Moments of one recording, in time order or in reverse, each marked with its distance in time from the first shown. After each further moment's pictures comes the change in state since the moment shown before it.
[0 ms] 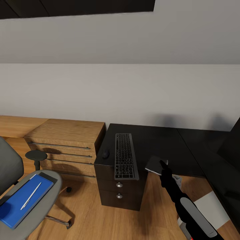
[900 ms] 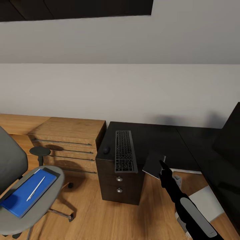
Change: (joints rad) left arm 0.000 0.001 0.000 0.000 0.000 0.000 0.000; right arm 0.000 0.000 0.000 0.006 0.004 0.000 -0.001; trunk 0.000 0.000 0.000
